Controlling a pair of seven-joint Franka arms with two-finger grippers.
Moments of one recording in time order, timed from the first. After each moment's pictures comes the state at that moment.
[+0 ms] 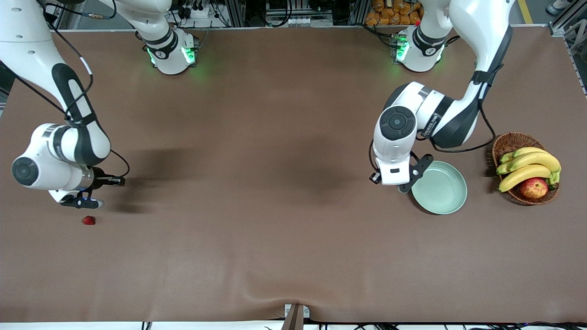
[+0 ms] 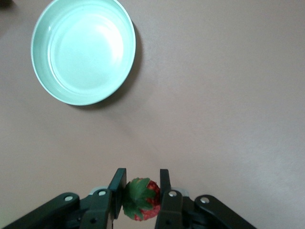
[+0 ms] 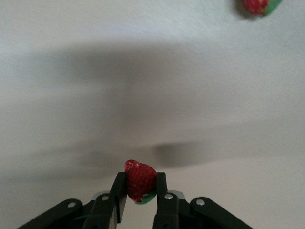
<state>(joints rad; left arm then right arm) -0.13 0.40 -0.39 -1.76 0.34 1.98 -1.43 -0.23 0.52 0.05 -1.85 -0.01 2.12 -0.06</state>
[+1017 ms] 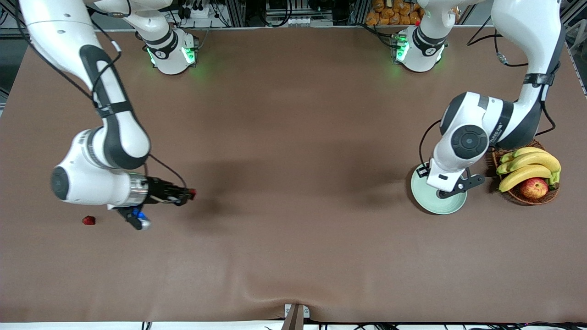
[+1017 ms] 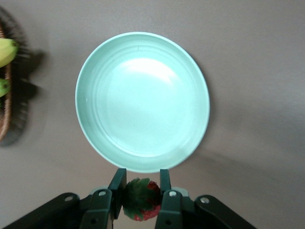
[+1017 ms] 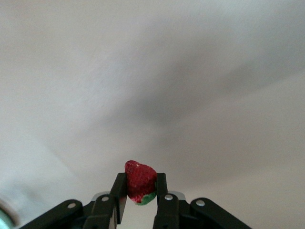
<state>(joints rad) 0.17 0.34 -0.40 -1.98 0.34 2.09 -0.77 0.13 0.54 0.06 -1.62 0.50 2.02 0.54</state>
